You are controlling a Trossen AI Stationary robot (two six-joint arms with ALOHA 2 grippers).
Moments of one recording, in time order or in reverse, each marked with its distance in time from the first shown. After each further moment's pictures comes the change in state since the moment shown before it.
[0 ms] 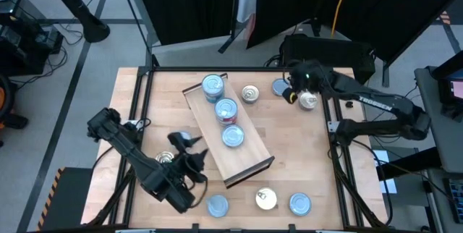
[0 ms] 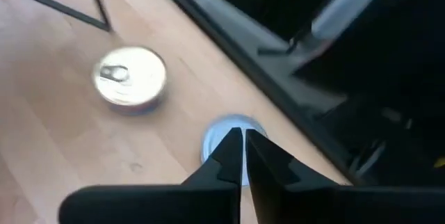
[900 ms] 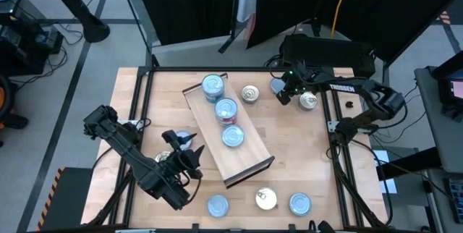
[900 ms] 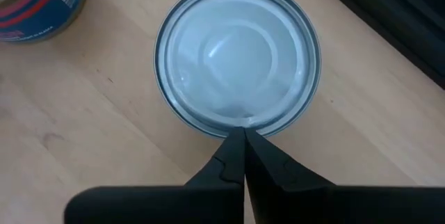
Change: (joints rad) left arm -0.023 -0.049 -0.098 0.003 -0.043 -0.113; right arm -0.223 0.418 -0.146 0.219 -0.205 0.013
